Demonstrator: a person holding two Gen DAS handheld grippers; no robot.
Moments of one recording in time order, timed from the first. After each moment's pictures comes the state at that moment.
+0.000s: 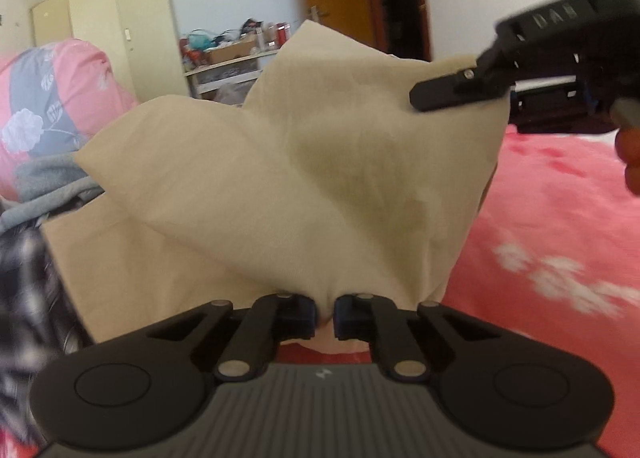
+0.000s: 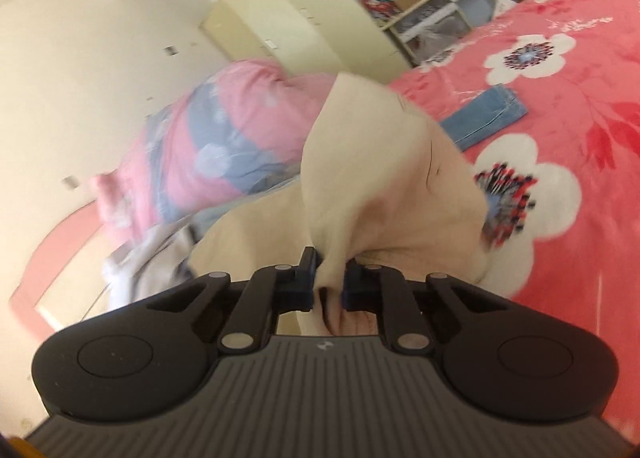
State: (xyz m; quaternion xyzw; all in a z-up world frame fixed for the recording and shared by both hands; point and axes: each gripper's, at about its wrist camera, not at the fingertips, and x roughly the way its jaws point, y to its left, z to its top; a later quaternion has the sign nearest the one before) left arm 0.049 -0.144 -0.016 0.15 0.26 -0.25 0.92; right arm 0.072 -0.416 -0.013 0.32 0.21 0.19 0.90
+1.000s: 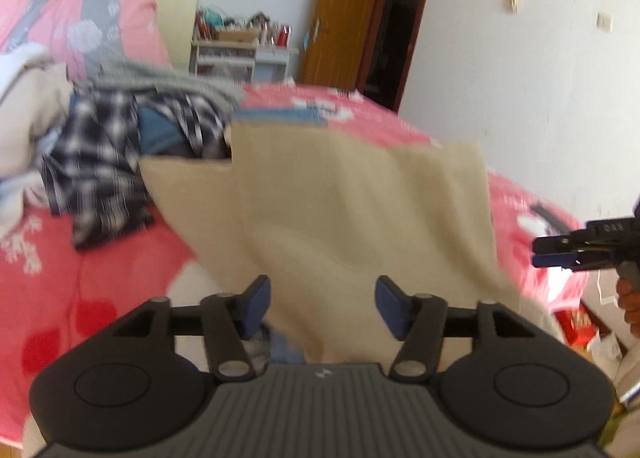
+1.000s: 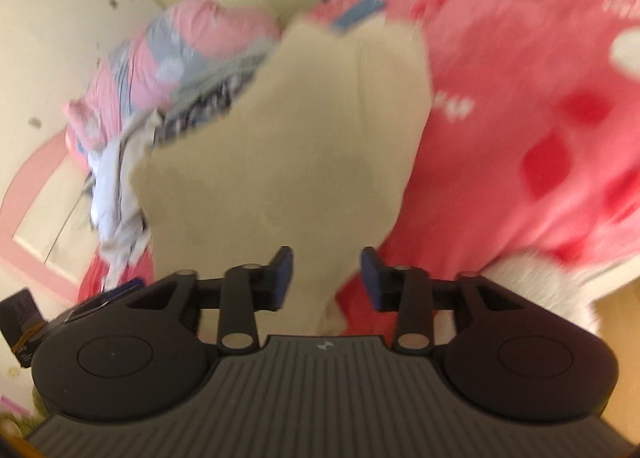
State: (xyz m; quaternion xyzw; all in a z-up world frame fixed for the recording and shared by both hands) left arm -0.140 -0.002 -0.014 0.00 0.27 -0.29 0.92; right arm -0.245 -0.420 -0.052 0.31 0.30 0.07 0.90
